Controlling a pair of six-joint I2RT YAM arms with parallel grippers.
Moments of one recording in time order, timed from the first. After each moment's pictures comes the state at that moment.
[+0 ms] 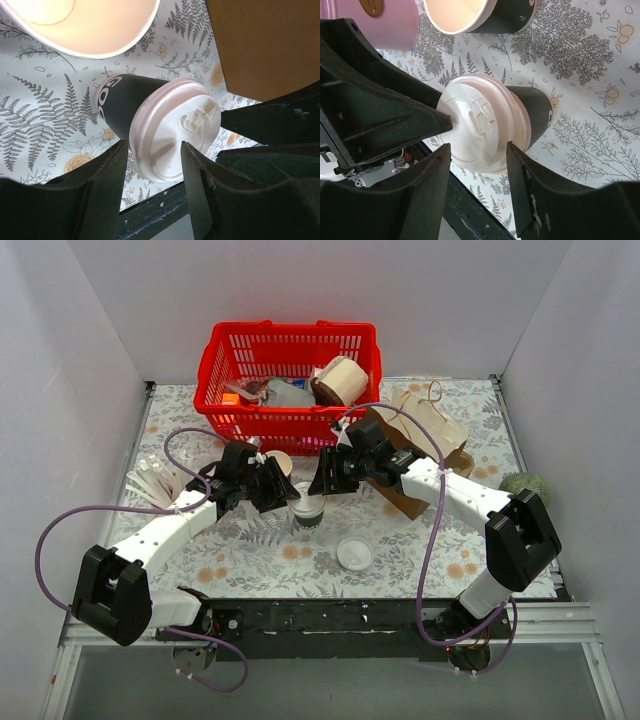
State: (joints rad) left arm -0.46 1.27 0.85 -0.38 0.27 -0.88; right arm 0.73 1.60 1.19 -0.33 -0.38 0.62
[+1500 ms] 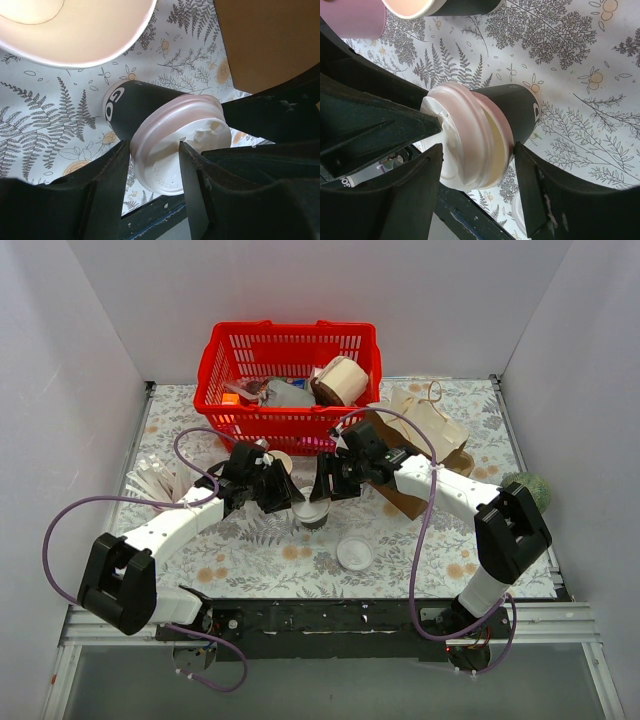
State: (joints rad) left arm -0.49 1.33 0.85 -0.34 0.27 -0.86; right arm 0.73 1.66 1.22 -0.41 -0.36 0.59
